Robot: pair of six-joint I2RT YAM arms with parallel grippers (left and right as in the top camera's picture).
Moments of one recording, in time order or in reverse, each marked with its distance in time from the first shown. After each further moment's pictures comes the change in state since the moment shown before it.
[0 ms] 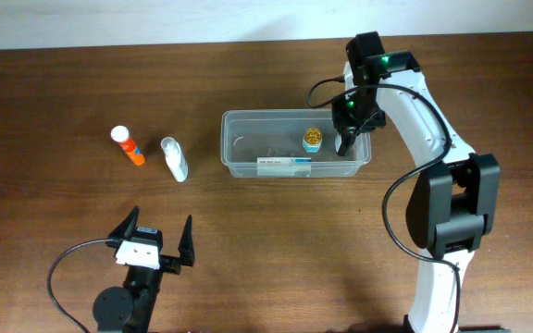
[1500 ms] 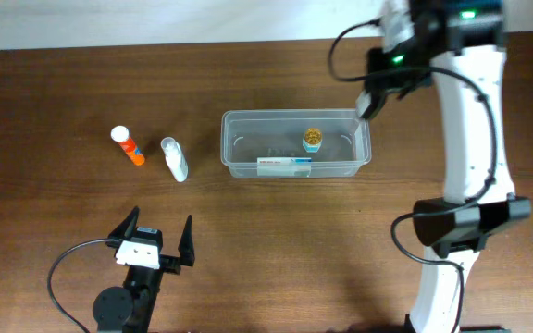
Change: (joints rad) left arm 0.000 0.000 0.000 0.000 0.000 0.000; right arm -0.042 -0.001 0.666 -0.552 -0.081 -0.140
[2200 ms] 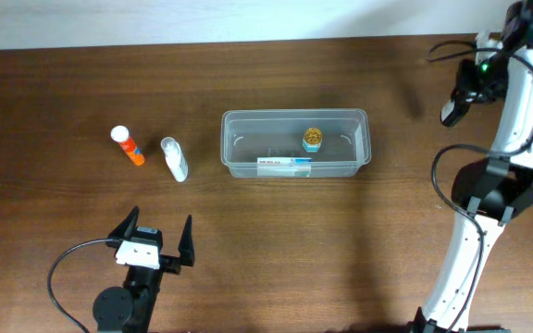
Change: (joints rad) left arm 0.000 0.000 0.000 0.000 0.000 0.000; right arm -0.442 0.367 0.312 -0.003 -0.003 -0.137
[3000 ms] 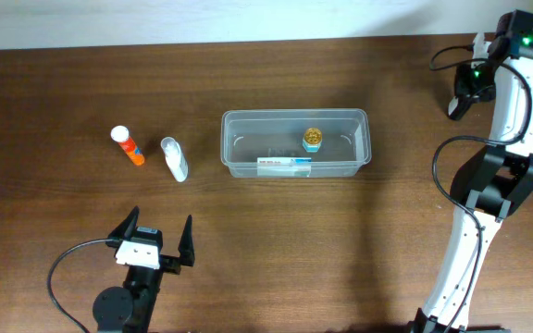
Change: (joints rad) left arm 0.000 0.000 0.000 0.000 0.000 0.000; right arm -0.048 0.172 -0.138 0.402 0.104 -0.049
